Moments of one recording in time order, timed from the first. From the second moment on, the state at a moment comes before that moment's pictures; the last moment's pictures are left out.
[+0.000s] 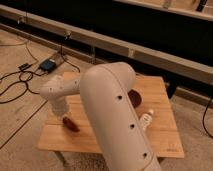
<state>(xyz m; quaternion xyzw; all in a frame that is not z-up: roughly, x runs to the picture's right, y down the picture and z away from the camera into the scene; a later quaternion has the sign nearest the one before) -0.239 0.186 0.849 -0.35 0.18 0.42 0.82</state>
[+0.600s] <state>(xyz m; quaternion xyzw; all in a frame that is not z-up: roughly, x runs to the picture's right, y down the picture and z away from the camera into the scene) -0.261 0.167 0.848 -0.34 0.16 0.41 0.83</state>
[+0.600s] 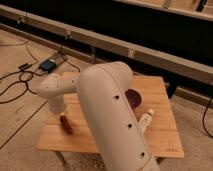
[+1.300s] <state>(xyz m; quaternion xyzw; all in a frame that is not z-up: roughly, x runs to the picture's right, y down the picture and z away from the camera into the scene) -0.310 0.156 0.849 -0.33 0.13 0.37 0.86</state>
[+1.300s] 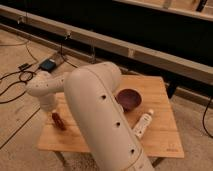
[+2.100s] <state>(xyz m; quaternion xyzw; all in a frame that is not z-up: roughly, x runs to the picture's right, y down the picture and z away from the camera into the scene) -0.358 0.148 0.857 -0.33 0.12 0.34 0.88</state>
